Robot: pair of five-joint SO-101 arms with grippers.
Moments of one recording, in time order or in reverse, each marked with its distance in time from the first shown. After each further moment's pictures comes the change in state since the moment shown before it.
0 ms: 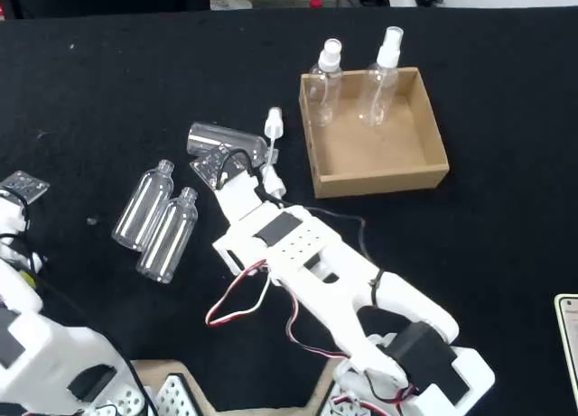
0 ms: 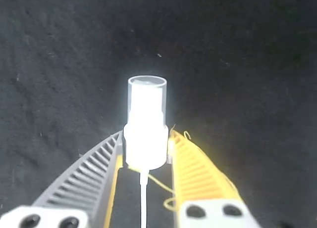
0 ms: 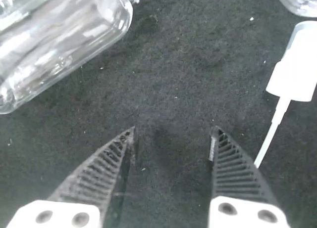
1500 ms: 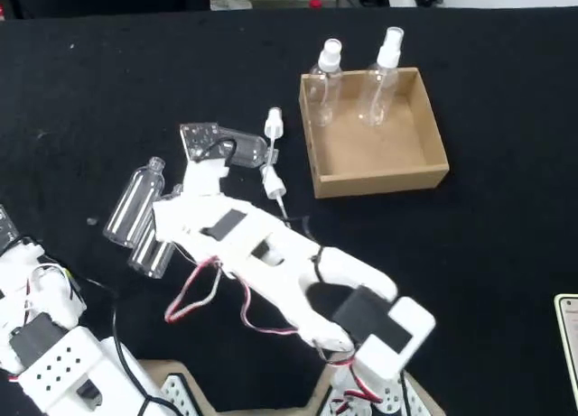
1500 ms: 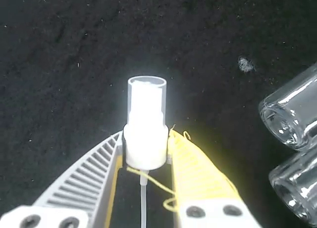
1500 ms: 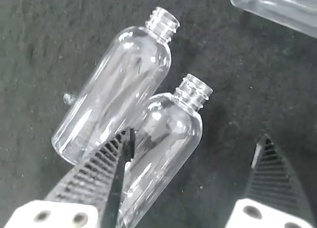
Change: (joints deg) left arm 6.4 -80.8 52.5 -6.2 68.7; right arm -7.4 21.4 -16.6 -19.7 -34.8
